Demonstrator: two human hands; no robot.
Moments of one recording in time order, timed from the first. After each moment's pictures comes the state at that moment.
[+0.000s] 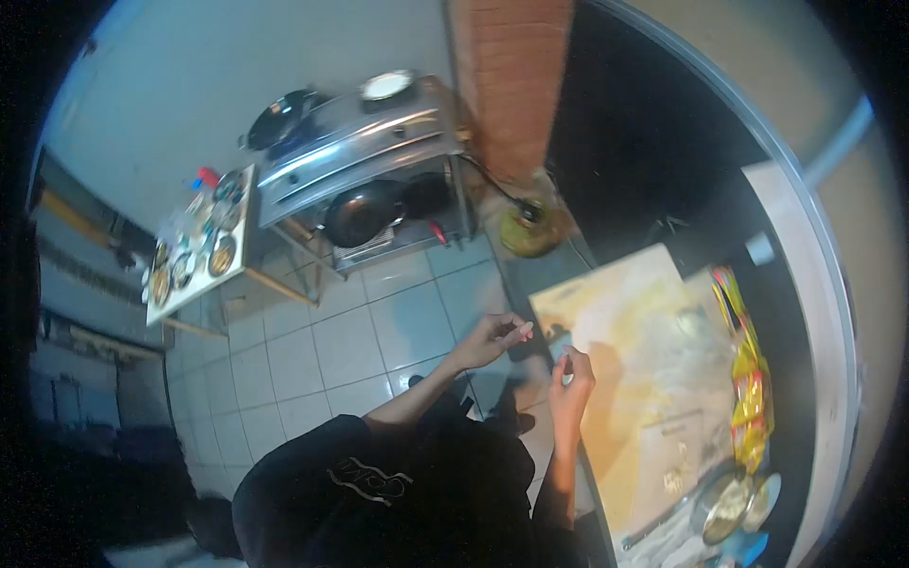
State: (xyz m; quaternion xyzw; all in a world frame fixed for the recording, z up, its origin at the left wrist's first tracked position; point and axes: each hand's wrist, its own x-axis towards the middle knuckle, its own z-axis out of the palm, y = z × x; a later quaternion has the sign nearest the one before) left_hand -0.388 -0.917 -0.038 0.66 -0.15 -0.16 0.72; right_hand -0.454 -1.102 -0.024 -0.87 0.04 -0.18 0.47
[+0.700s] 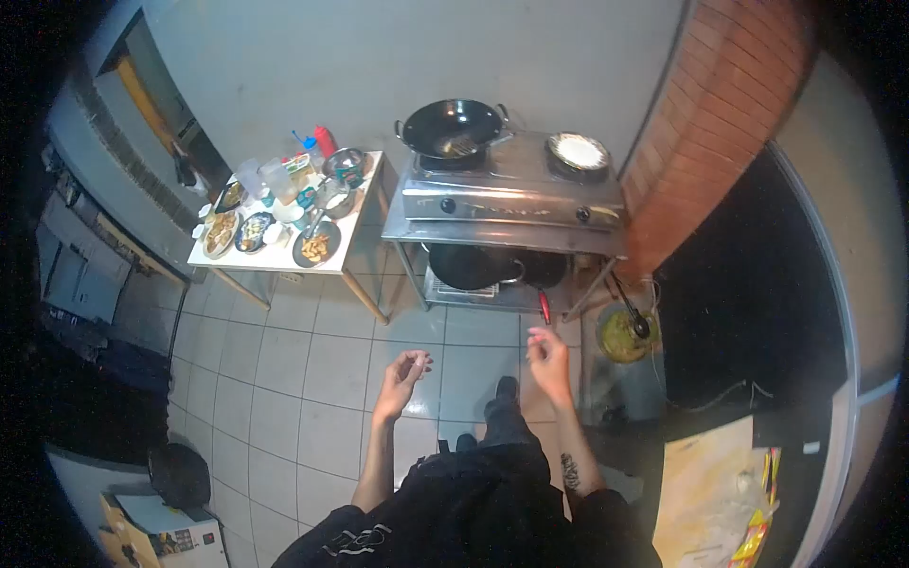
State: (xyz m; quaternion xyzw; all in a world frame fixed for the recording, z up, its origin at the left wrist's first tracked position) left_hand -0.465 -0.460 -0.038 0.63 0.23 0.16 0.72; right_hand -0.266 -0.686 -0.057 -0.74 -0.21 0.10 0.63
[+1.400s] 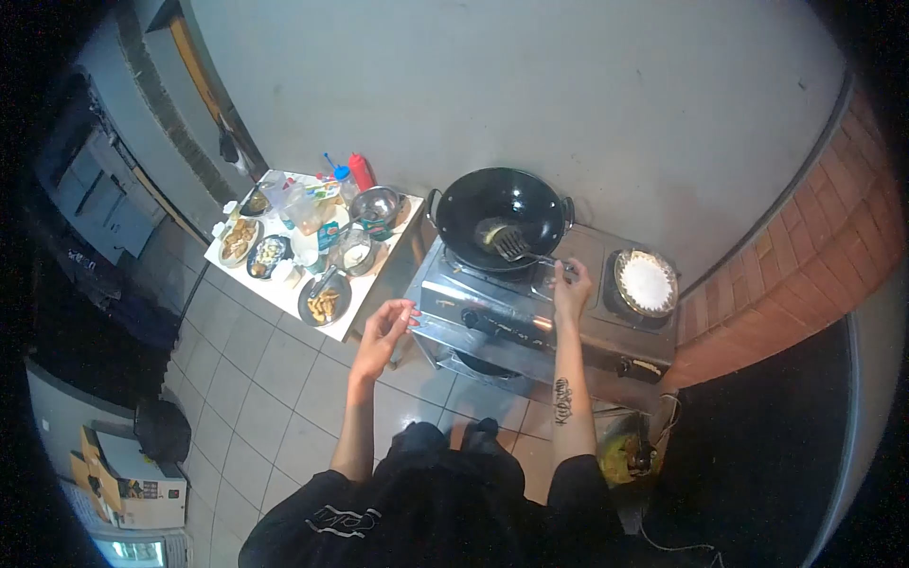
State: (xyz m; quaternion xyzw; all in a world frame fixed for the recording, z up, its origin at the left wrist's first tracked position) left_hand -0.189 -0.248 0.045 0.64 0.23 0.29 0.68; right_hand 0.145 -0.373 -0.029 -0.67 -0.12 0.06 0.73
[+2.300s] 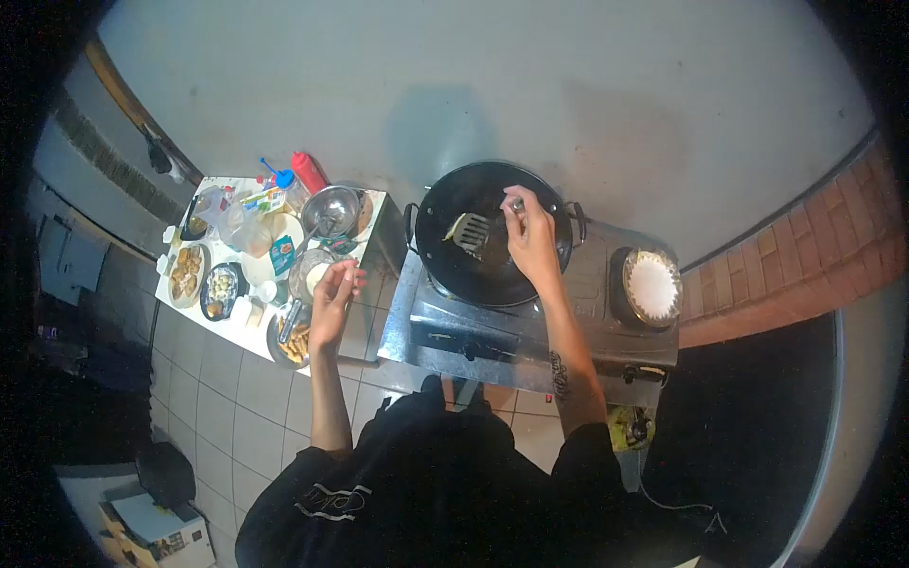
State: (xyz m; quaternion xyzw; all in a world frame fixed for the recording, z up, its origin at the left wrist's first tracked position) left_hand -0.124 -0.038 0.013 0.63 0.26 0.29 0.67; right_hand 0.160 -0.222 0.076 -0.73 -0.43 -0.05 0.53
